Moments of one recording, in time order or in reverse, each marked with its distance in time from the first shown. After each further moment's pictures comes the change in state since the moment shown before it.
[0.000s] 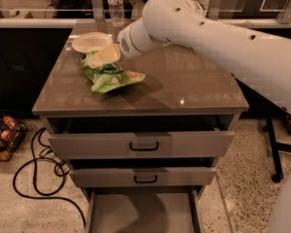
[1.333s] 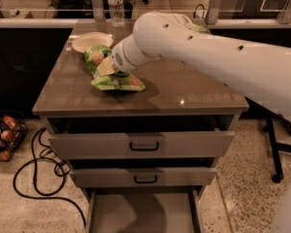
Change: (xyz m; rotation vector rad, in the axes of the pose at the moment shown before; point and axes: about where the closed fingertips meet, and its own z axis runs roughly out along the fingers) arm 0.032 0.024 0.020 -0.008 0.055 0.023
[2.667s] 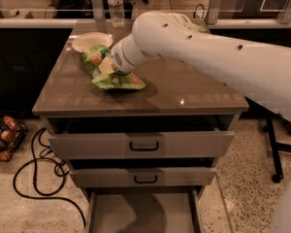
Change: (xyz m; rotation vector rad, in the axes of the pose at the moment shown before) arm -0.001 0.001 0.000 -0.002 0.001 -0.002
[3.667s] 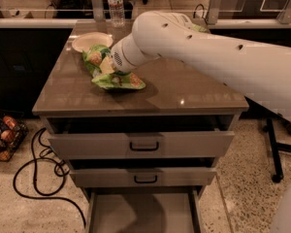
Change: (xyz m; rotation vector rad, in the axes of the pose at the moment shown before) arm 0.000 0.000 -0.001 0.000 0.000 -0.001
